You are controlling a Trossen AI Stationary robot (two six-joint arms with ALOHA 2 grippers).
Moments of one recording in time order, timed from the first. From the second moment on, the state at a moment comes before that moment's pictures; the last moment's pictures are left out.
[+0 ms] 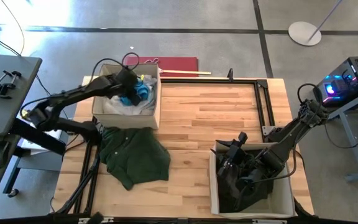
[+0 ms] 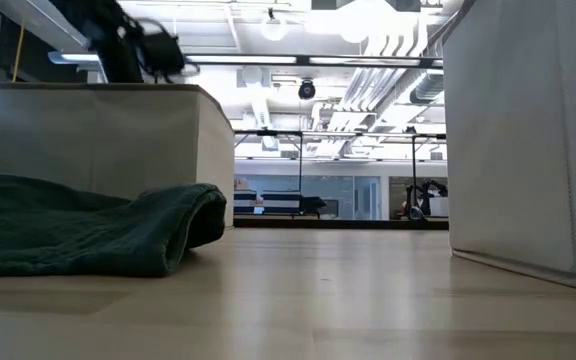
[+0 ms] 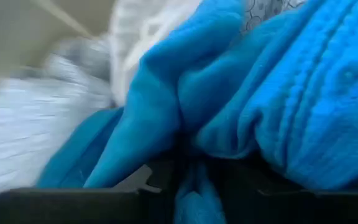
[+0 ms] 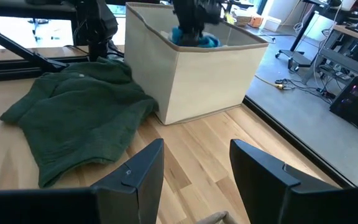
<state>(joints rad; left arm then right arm) 0.74 1.28 0.88 -0.69 -0.28 0.01 0.76 1.46 1.24 -0.81 1.17 0.81</state>
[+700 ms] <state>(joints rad) 0.71 1.17 1.24 -1.04 -0.11 0.09 0.76 1.46 1.24 -0.81 1.17 0.81</state>
